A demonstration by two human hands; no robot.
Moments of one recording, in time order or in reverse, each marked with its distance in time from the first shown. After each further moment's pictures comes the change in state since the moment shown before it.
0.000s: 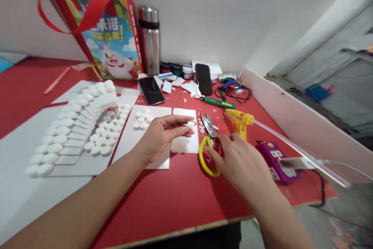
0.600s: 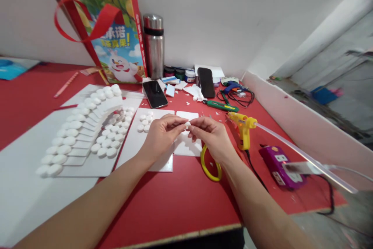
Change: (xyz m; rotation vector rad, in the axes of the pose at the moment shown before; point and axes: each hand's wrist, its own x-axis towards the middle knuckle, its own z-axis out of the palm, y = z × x) left_hand 0.007 -0.005 -0.010 0.539 0.199 0.296; right_hand 0.063 -0.034 0.040 1.778 -0.093 -0.118
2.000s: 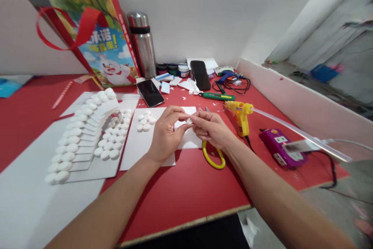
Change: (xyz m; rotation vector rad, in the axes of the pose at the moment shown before) left_hand -0.004 0.000 0.012 0.263 0.011 0.427; right_hand 0.001 -0.001 -0.012 0.251 -0.154 0.242
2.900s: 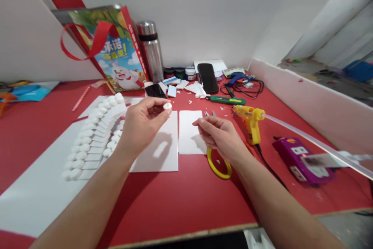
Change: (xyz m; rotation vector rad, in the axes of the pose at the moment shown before) left_hand 0.029 0.019 -0.058 0.012 0.081 -0.324; right_hand -0.013 -0.005 0.010 -0.067 0.187 -0.054
